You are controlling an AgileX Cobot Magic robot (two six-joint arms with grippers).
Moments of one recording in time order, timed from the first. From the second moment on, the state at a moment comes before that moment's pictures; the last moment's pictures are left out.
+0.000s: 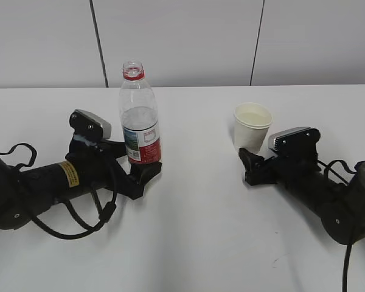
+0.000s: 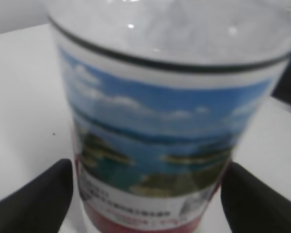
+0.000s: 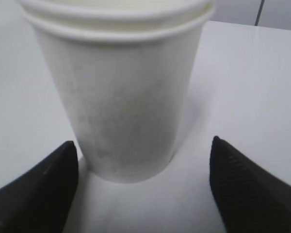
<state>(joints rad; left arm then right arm) -0.34 2.15 -0.79 0.55 -1.00 -0.21 0.14 2.36 -0.84 -0.17 -1.18 -0.03</state>
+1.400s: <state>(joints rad) -0.09 1.94 -0.68 -0.13 -0.83 0.09 -0.04 2.11 -0.74 0.04 -0.99 -0.05</state>
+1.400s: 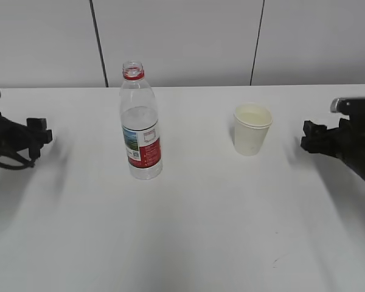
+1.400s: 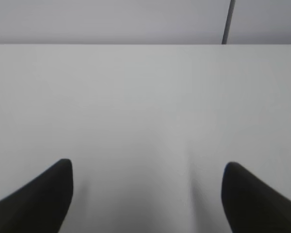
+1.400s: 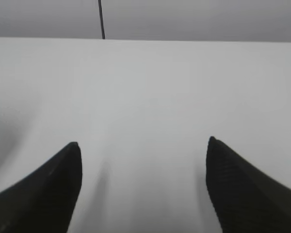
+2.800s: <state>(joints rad) -0.01 1.77 -1.63 -0.06 1.23 0.11 -0.04 1.83 -1.73 0.02 1.23 -0.07</state>
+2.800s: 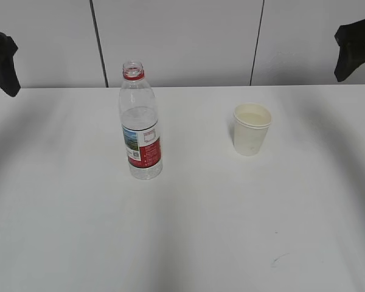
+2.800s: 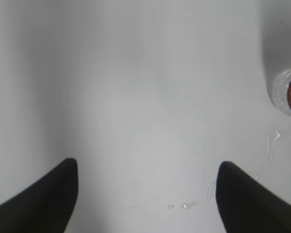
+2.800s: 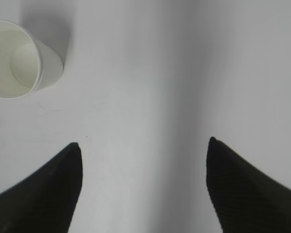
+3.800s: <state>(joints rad) -0.01 1.36 -1.15 0.00 1.23 0.10 -0.04 1.35 -1.22 0.02 1.21 -0.15</state>
